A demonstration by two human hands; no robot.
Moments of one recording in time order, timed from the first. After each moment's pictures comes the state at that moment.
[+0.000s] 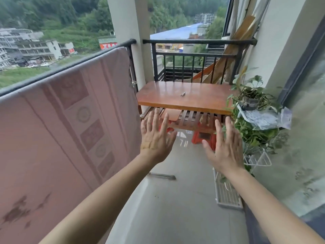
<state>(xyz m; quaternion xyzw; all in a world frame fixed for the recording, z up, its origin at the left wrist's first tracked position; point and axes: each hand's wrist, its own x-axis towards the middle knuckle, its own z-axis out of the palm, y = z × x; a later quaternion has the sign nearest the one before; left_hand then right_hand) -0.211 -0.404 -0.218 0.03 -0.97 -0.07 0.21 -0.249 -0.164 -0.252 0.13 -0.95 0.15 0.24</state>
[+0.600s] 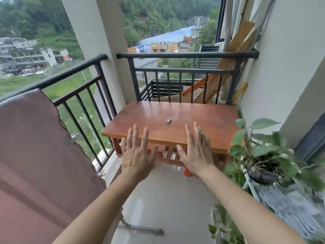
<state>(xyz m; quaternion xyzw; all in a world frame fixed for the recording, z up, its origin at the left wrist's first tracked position) -0.646 -0.387 -0.225 0.09 -0.97 -0.06 0.19 -0.718 -0.185 -0.247 0.17 -0.96 0.19 0.14</state>
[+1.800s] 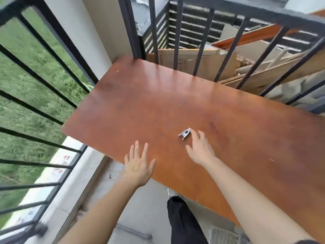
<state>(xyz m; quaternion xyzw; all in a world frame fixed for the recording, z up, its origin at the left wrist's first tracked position) -1.163 -0.559 -0.475 0.22 -0.94 -0.15 -0.20 -1.306 -0.363 -0.462 0.13 -0.95 0.13 -0.25</state>
